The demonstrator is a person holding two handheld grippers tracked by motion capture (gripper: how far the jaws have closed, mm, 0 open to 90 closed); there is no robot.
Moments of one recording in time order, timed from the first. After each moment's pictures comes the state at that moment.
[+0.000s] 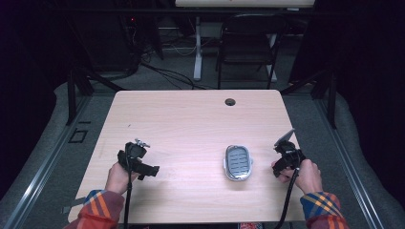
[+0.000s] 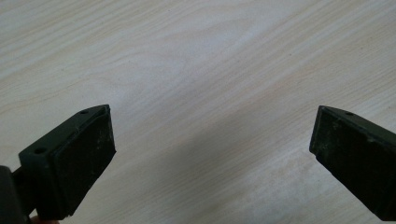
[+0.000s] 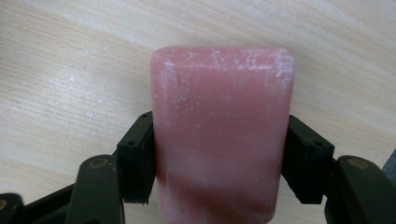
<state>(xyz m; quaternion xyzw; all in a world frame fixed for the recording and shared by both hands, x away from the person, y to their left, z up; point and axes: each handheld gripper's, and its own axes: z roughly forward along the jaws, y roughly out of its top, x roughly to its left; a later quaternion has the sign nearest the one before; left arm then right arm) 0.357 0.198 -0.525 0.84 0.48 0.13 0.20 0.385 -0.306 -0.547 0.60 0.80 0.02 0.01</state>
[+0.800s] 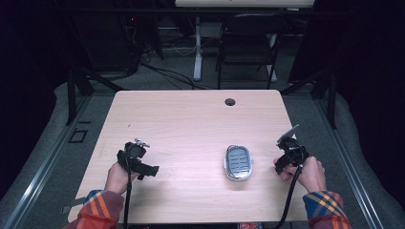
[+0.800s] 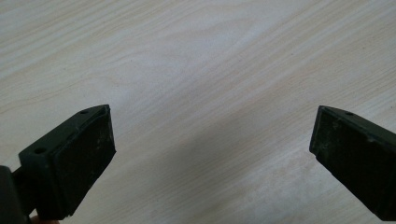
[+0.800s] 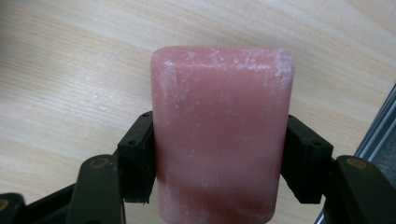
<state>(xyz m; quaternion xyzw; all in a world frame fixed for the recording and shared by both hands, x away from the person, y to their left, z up) 0.357 0.199 -0.525 0.84 0.49 0.13 0.20 0.385 -0.309 -0.526 0.61 0.79 0.03 0.01</state>
